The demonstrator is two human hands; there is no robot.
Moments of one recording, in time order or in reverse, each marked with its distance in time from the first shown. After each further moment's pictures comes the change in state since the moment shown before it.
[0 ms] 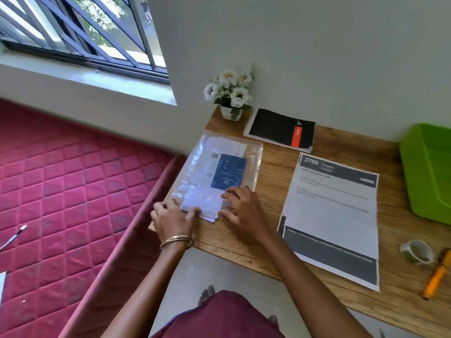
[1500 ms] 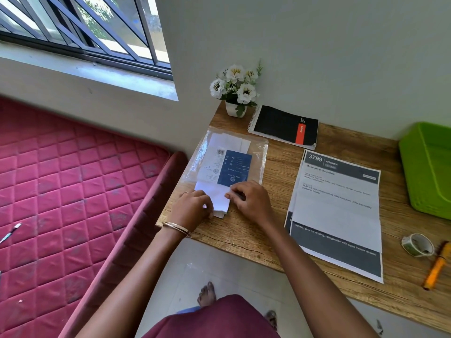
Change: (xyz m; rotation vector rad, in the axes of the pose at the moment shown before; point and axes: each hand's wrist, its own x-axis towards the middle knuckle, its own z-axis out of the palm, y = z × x) left_hand 0.024 0.007 -0.030 0.082 -0.362 0.781; right_hand 0.017 -0.004 0.004 0.186 0.100 0.186
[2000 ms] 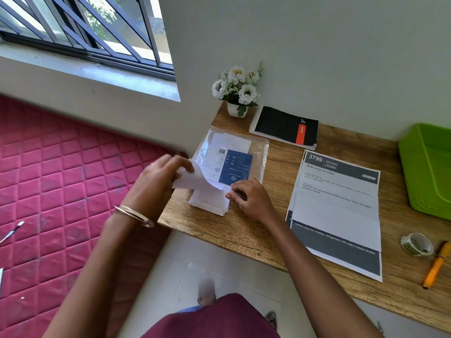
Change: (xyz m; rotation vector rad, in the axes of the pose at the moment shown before) left_hand -0.021 -0.006 -0.097 -0.092 0.303 0.228; right_hand 0.000 0.004 -0.005 0.008 -0.095 -0.019
